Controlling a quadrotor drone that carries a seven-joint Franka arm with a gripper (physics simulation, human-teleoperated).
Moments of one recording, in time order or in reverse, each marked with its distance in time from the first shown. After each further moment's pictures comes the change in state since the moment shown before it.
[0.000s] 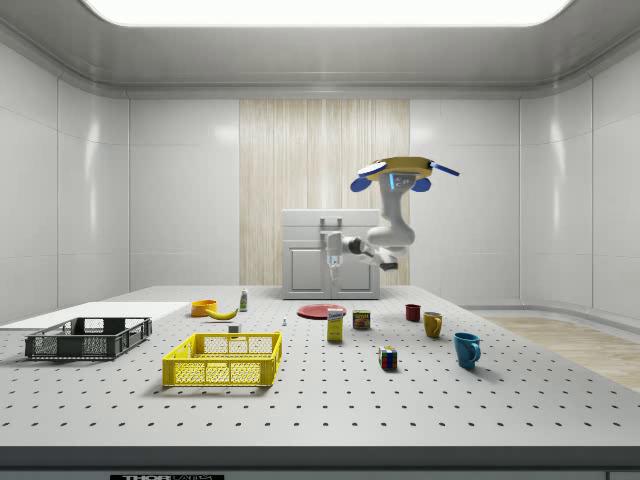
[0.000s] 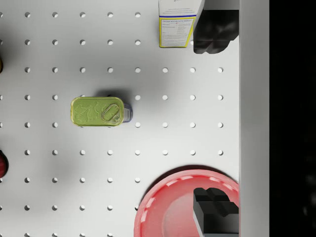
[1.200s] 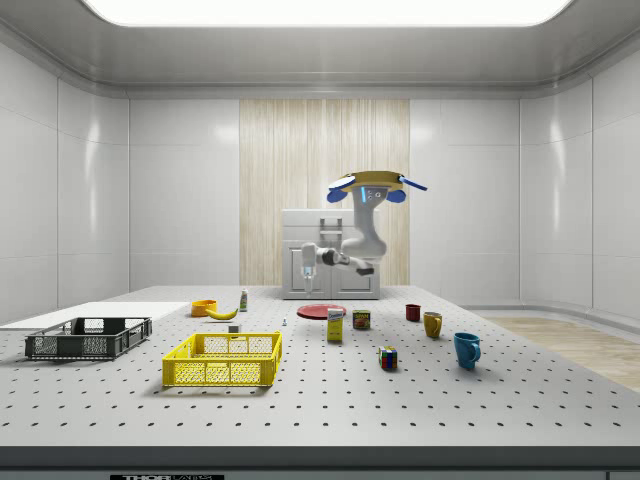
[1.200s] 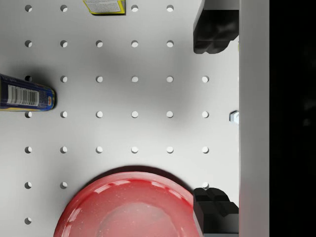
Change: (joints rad) arm -0.026 -0.093 0.022 0.006 0.044 0.086 0.024
